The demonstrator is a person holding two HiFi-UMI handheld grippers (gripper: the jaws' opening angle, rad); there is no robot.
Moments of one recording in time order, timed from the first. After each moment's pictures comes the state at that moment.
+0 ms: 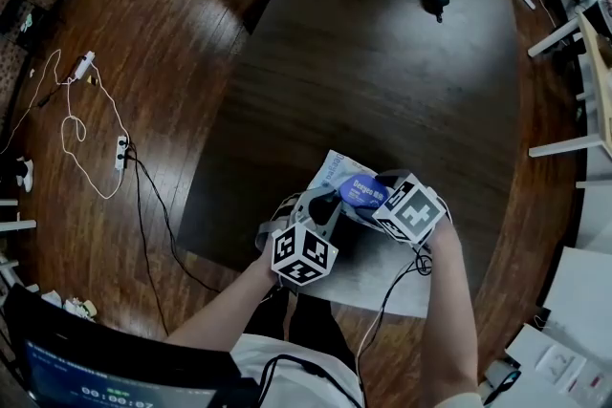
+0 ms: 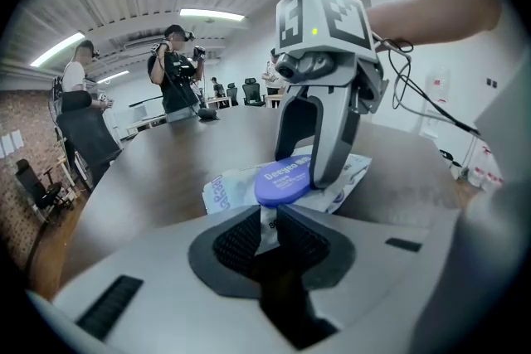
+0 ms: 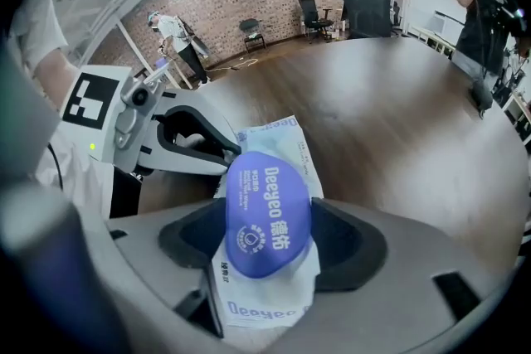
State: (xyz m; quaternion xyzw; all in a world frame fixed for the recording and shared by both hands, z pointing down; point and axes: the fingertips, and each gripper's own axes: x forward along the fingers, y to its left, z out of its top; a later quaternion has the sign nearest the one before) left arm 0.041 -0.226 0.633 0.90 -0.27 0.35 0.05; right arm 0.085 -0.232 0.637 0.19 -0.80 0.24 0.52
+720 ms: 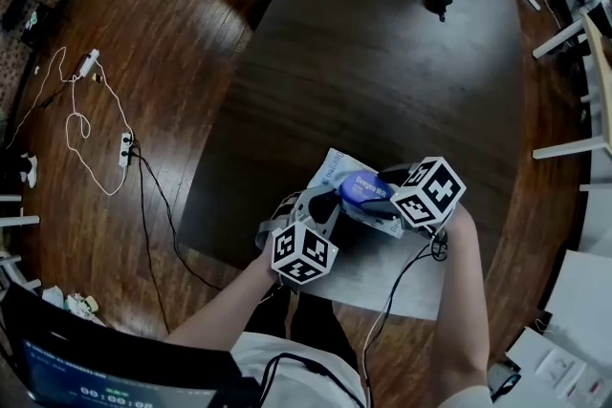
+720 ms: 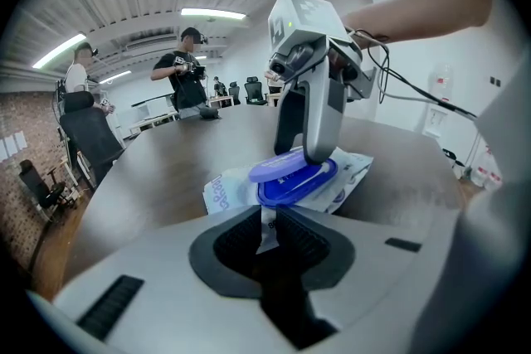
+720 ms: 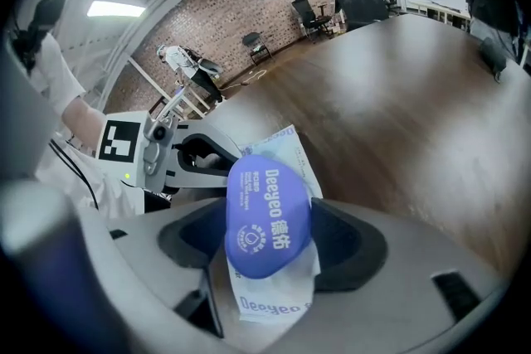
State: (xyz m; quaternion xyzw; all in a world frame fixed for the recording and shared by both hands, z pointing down) left arm 0.038 -0.228 0.632 0.89 -0.28 0.35 0.05; right arm 0.084 -0.239 0.619 0.14 -0.82 0.33 0.45
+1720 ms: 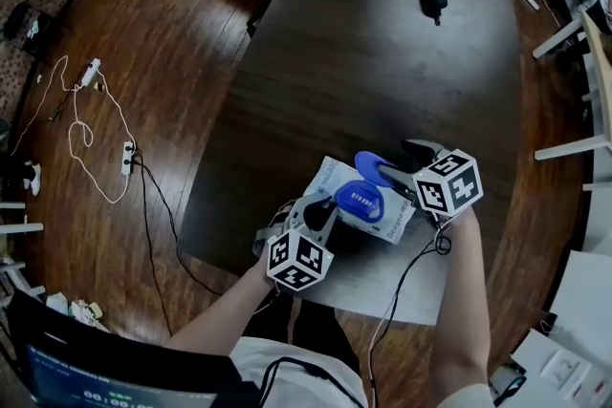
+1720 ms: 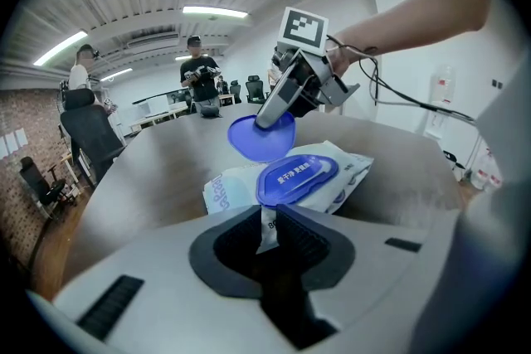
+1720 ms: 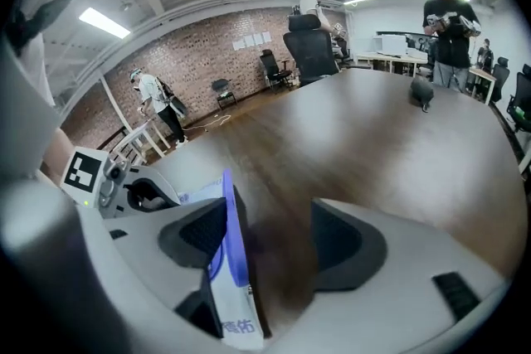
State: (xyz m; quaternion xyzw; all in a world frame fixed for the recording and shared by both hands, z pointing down) left arm 0.036 -0.228 0.633 0.89 -0.28 0.35 0.05; right arm 0.136 -0.328 0.596 0.32 -0.84 0.27 0.35
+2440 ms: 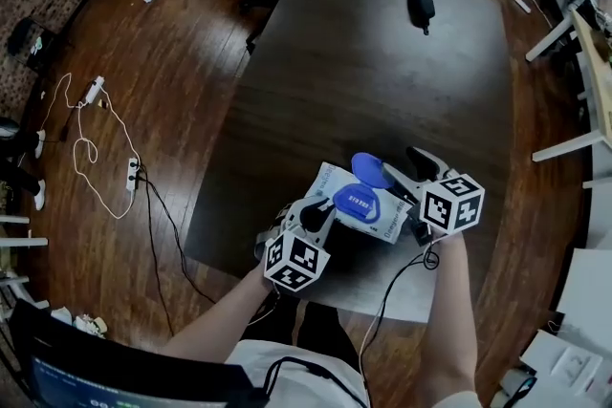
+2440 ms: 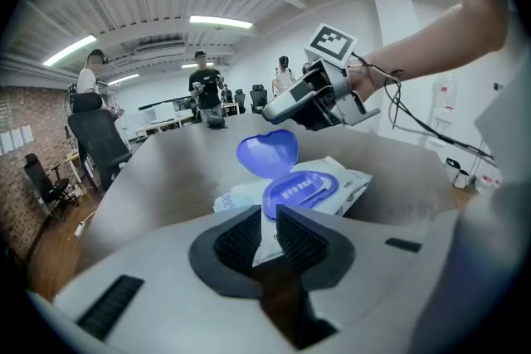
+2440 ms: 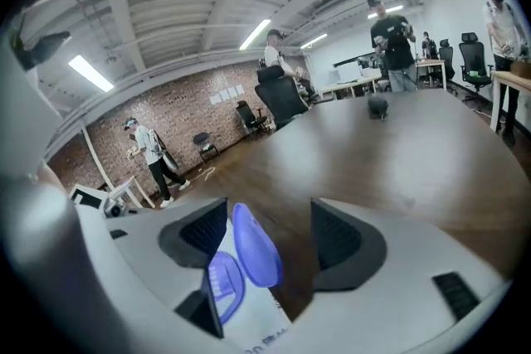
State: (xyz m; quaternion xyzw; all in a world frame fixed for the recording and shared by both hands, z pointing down) left arm 0.030 -0.235 0.612 0.90 -0.30 0.32 0.05; right arm 0.150 -0.329 0.556 0.43 -0.84 0.29 0.16
